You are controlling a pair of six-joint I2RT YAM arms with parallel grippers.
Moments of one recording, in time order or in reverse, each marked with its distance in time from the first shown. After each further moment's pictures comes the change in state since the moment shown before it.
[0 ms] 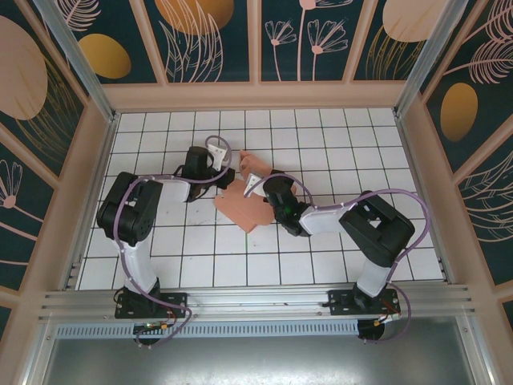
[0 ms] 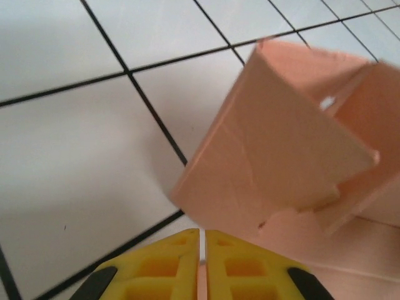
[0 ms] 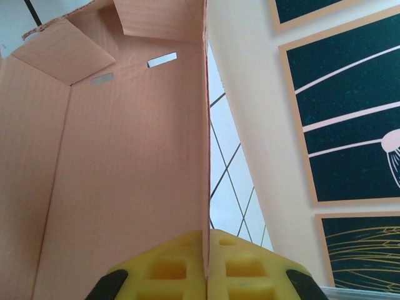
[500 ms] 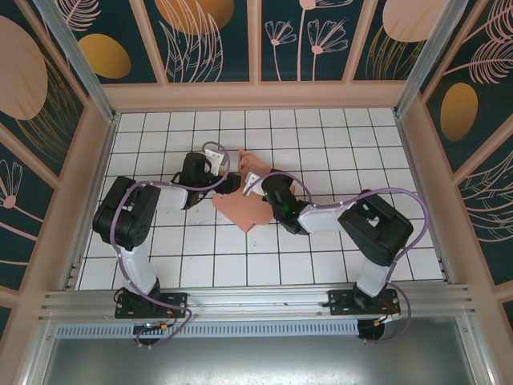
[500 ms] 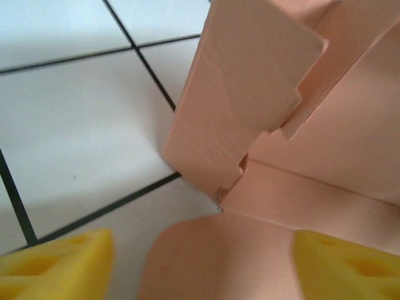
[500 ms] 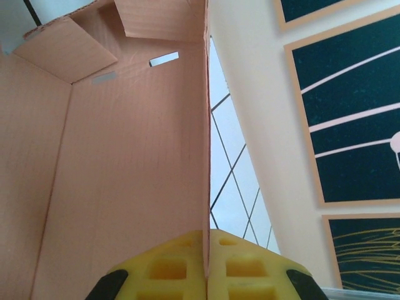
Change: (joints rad) left arm -0.006 -0.044 -0.090 0.103 -0.033 -0.010; right arm -0.004 0.006 0.026 -0.048 -0.016 0.046
